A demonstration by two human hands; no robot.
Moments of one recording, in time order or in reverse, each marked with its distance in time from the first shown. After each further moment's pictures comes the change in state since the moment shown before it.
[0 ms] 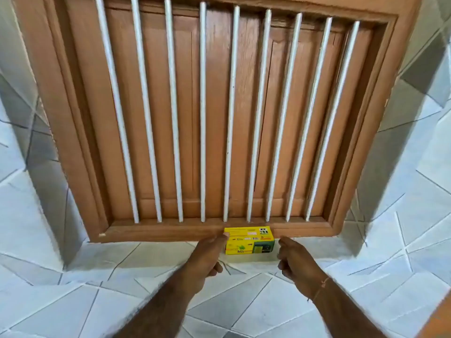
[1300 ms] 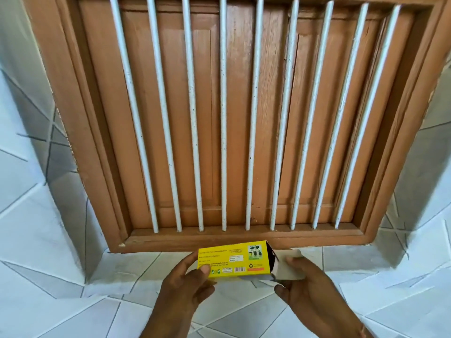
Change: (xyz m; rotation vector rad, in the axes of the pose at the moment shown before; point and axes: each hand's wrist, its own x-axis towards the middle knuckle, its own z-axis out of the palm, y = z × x) left_hand -0.046 -0.025 -0.079 -0.432 0.073 0.134; right_hand -0.047 -0.003 0.051 0.492 -0.311 0.011
